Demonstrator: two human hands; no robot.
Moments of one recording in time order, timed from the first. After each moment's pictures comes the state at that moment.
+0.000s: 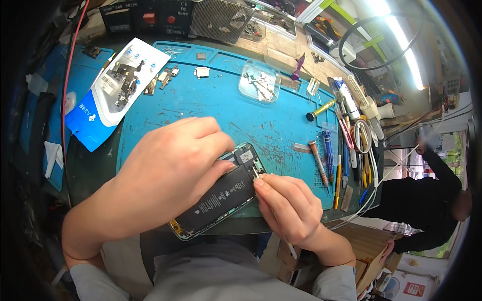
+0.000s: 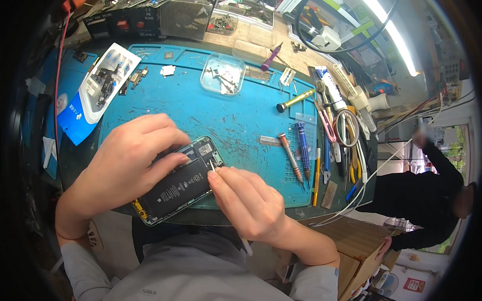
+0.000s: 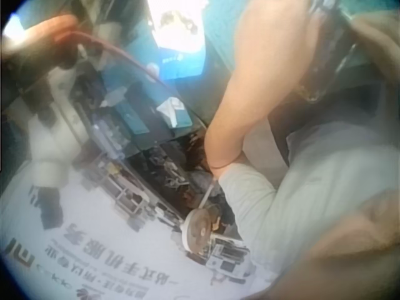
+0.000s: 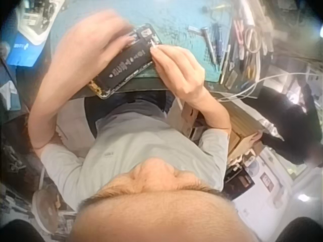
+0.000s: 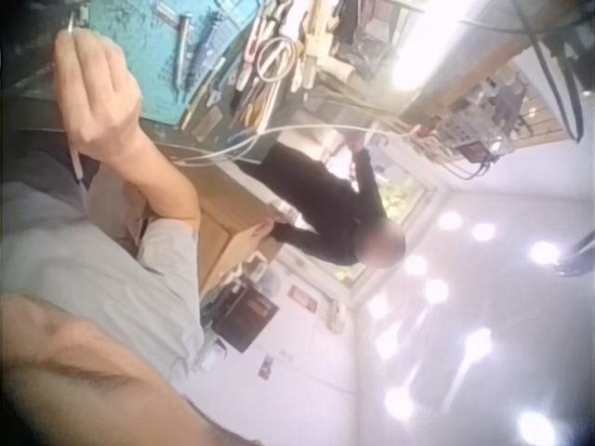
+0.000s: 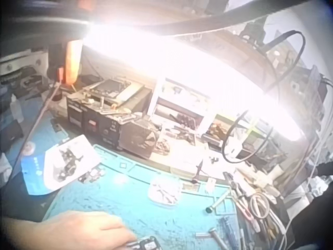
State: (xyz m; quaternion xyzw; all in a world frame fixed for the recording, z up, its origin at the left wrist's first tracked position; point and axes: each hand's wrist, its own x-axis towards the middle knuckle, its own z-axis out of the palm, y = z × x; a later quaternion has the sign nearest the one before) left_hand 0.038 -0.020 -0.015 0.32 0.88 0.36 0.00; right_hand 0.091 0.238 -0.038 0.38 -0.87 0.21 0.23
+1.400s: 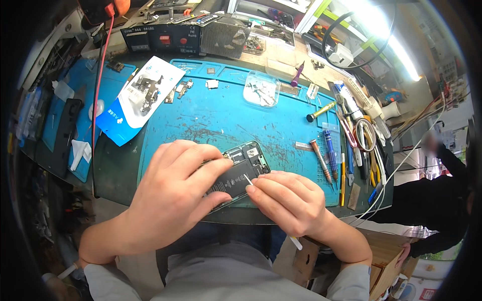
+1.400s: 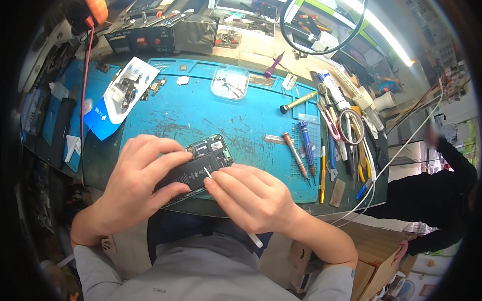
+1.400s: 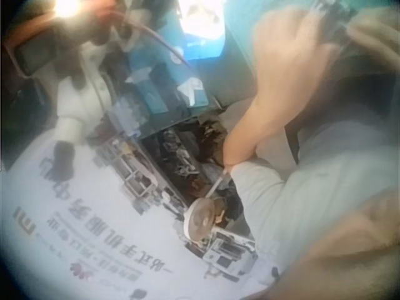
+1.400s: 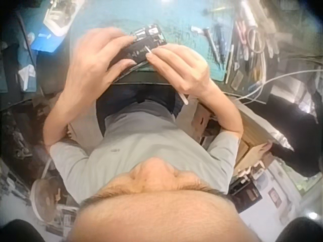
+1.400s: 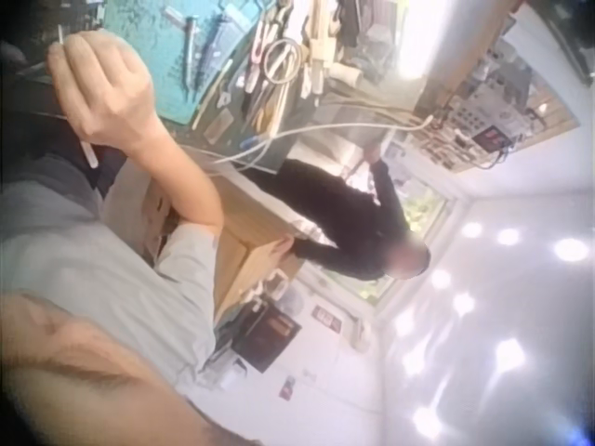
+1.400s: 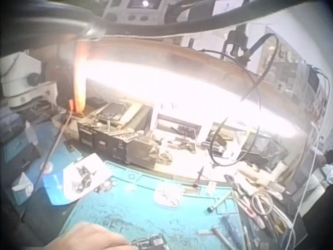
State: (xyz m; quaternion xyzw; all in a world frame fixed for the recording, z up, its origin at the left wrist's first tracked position) left_hand 0.094 -0.029 0.002 0.31 0.90 0.30 -0.05; right_hand 0.081 0.243 -0.029 0.50 -0.80 0.20 0.26
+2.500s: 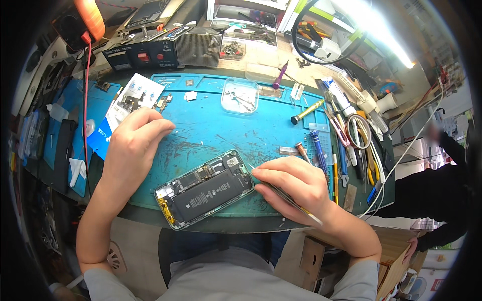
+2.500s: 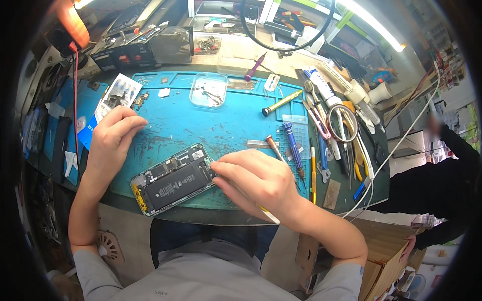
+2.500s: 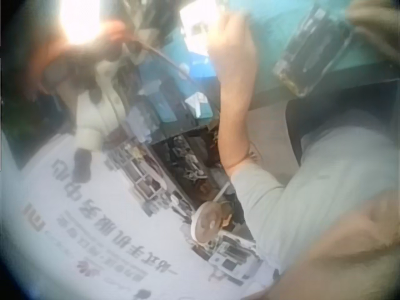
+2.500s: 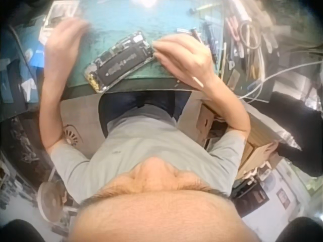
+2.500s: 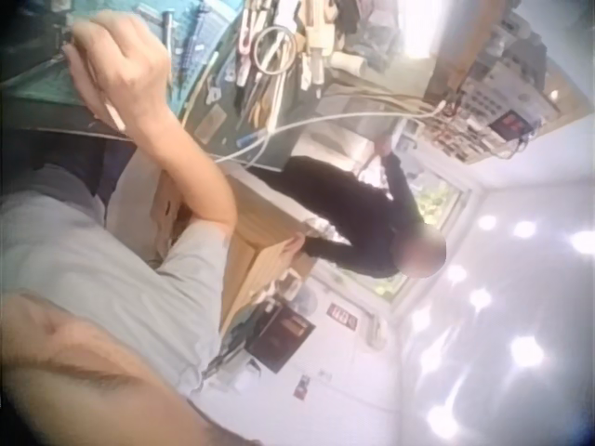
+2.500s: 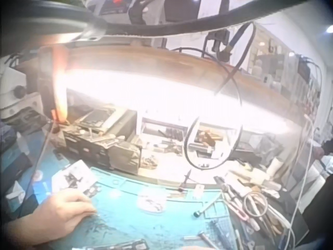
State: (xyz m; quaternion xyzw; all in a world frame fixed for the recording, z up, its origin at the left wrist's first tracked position) left_hand 0.022 -0.059 -0.027 0.25 0.91 0.26 -0.19; right_hand 0.059 0.276 -0.023 0.40 -0.84 0.35 0.13
